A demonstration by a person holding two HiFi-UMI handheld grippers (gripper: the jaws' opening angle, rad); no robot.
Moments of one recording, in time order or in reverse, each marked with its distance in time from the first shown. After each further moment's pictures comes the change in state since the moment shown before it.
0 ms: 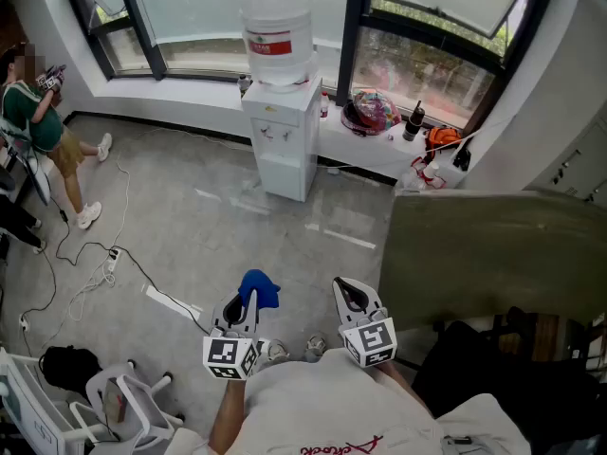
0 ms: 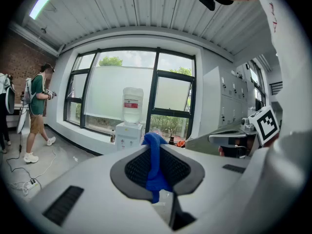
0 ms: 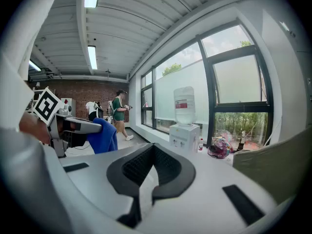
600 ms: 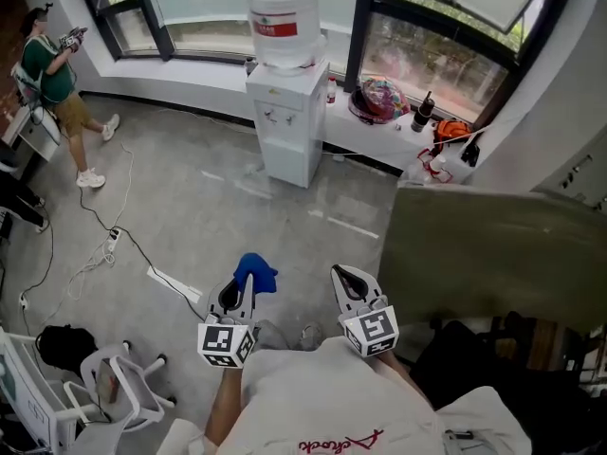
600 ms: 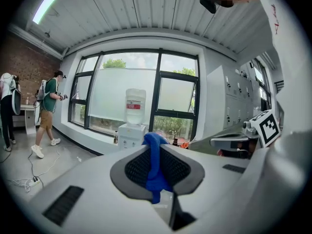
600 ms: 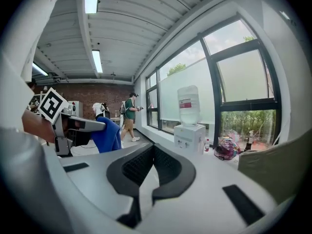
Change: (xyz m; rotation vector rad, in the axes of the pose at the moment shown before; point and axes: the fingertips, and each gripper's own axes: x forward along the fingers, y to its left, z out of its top) left arm 0.023 -0.008 0.007 -0.003 -0.031 0.047; right arm 0.011 -0.023 -0.003 -0.003 -0.025 0.079
